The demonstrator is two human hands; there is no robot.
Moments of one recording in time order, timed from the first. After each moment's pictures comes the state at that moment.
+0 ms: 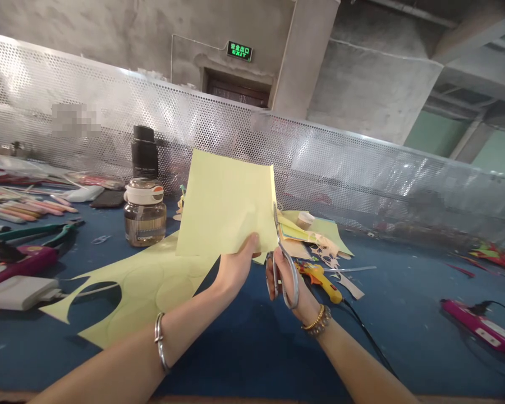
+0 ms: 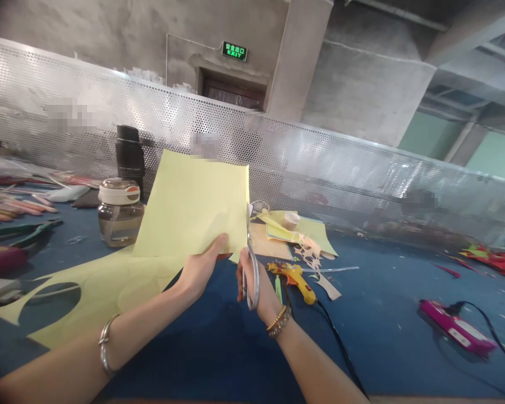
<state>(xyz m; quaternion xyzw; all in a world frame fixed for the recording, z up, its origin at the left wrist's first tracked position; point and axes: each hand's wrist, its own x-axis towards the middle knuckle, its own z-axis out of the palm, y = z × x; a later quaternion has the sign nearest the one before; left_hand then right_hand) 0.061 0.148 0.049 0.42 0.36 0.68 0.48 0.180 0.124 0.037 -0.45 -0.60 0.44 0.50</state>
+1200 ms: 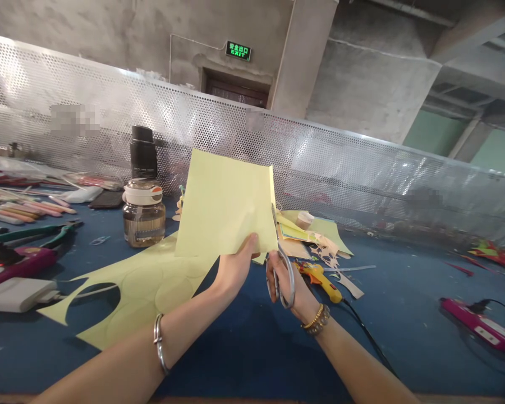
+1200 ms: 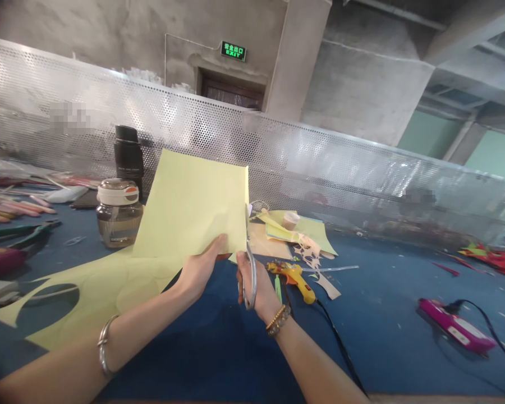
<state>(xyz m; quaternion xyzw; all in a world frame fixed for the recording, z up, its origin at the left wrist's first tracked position) 0.061 0.146 0.051 0.44 0.37 0.67 0.47 0.184 0.130 0.028 -0.47 -0.60 0.43 0.49</state>
